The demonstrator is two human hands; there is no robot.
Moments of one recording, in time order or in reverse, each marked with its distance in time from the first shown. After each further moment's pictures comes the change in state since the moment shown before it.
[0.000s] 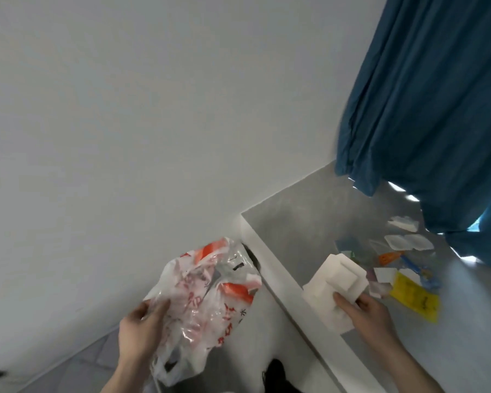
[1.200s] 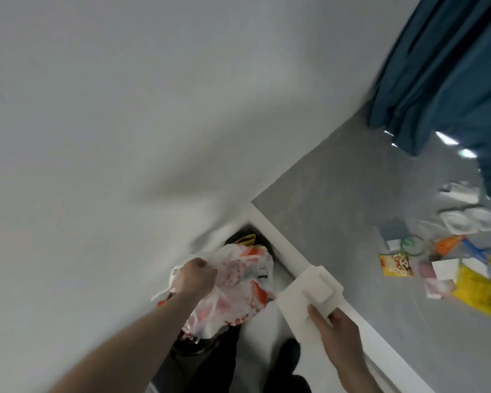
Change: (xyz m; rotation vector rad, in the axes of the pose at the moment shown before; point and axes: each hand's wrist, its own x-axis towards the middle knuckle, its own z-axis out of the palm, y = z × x) left_hand 0.346 0.032 0.213 0.648 -0.455 -0.083; right_hand 0.165 0.008 0.255 -0.095 0.057 0.303
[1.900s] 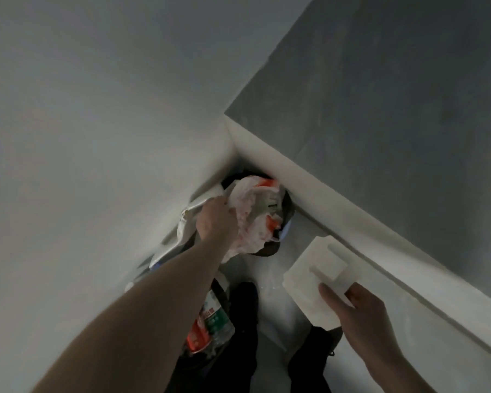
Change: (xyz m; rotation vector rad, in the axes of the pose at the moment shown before) left_hand 0.274 -0.031 0.274 0.526 0.136 0.308; right_hand 0.189 0.216 0.134 0.127 -0.042 0.266
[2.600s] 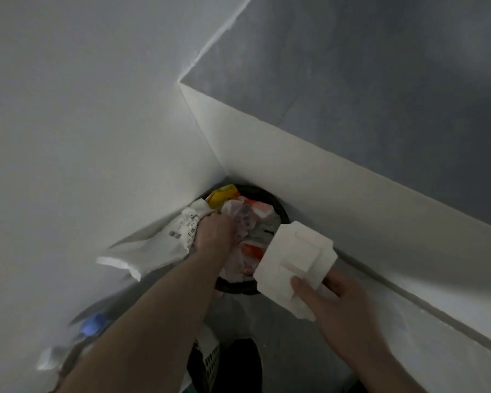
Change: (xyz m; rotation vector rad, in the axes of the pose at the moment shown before) left_hand 0.097 -0.011 0.159 0.436 0.056 0.321; right_hand 0.132 0.061 0.074 0.187 -0.042 -0.247
